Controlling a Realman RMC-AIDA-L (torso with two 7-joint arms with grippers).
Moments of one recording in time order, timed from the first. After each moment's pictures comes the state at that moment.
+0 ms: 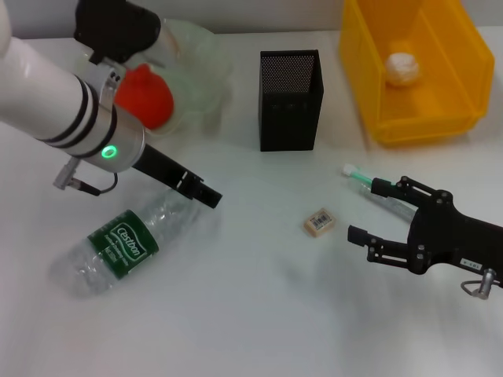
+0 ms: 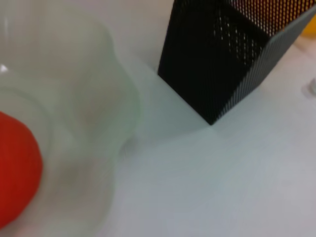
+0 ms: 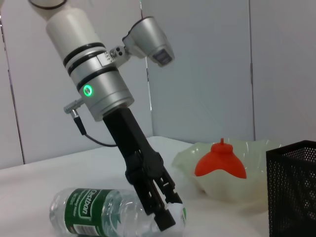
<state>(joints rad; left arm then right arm) -0.64 -2.08 1.51 1.13 2.51 1.27 -2.67 0.31 2.08 -0.82 -0.41 -1.68 -1.52 0.82</state>
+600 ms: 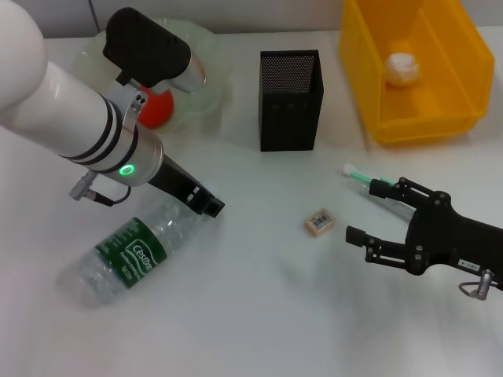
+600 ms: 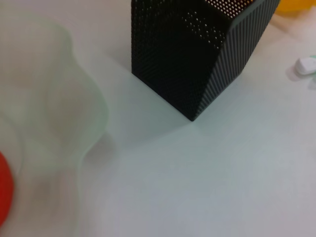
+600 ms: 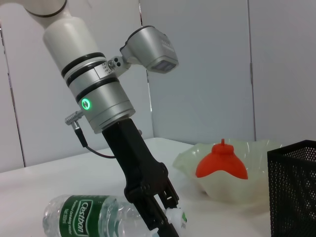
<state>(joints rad) -0.63 -2.08 1.63 1.13 2.52 1.20 -2.65 0.32 2.08 -0.82 -0.39 -1.67 -1.52 0.82</state>
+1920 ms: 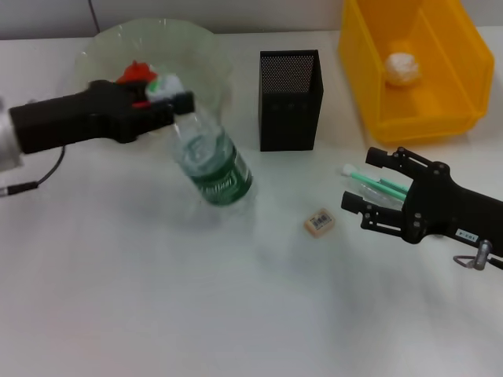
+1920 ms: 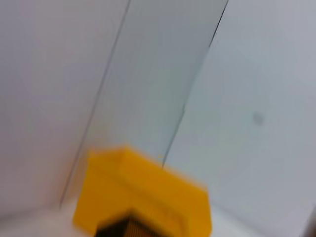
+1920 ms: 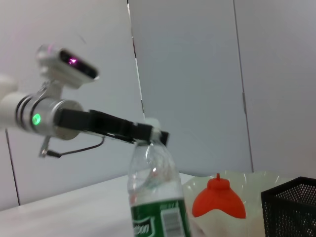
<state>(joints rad) -0.48 -2.06 0.76 0.74 1.75 1.57 -1.58 0.36 2.08 -0.81 -0.39 -1.62 -1.55 0.88</state>
